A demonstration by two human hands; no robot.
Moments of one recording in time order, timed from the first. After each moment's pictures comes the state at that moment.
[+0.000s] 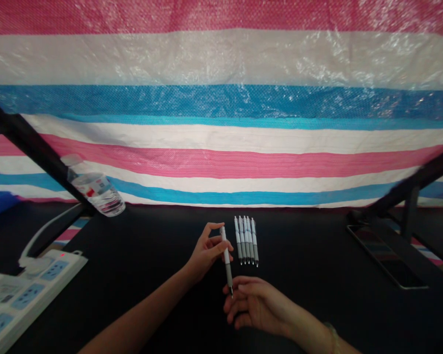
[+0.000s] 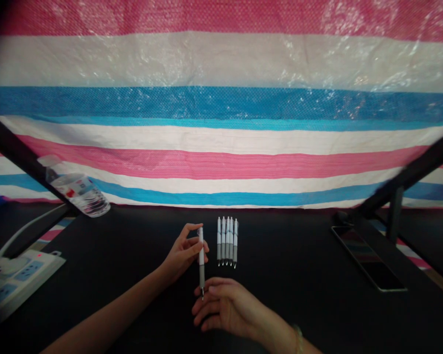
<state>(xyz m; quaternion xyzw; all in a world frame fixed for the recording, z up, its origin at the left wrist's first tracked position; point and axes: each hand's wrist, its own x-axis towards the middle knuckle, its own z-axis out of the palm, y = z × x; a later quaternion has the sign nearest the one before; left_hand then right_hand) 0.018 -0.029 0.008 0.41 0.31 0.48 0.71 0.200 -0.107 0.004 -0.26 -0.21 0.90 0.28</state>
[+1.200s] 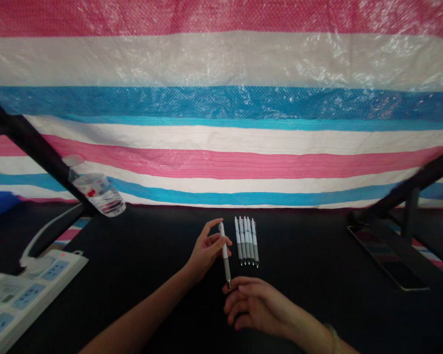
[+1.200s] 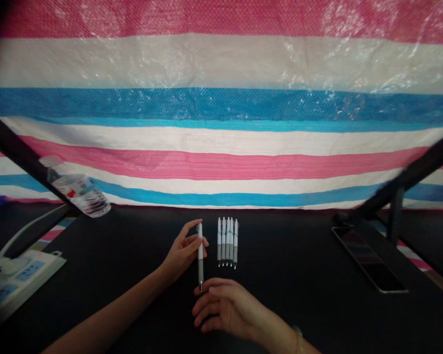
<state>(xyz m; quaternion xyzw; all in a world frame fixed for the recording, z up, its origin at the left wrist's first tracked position) 0.019 -0.027 0.012 0.39 0.33 0.51 0.70 0.199 -0.107 0.009 -0.26 -0.22 0.90 0.28</state>
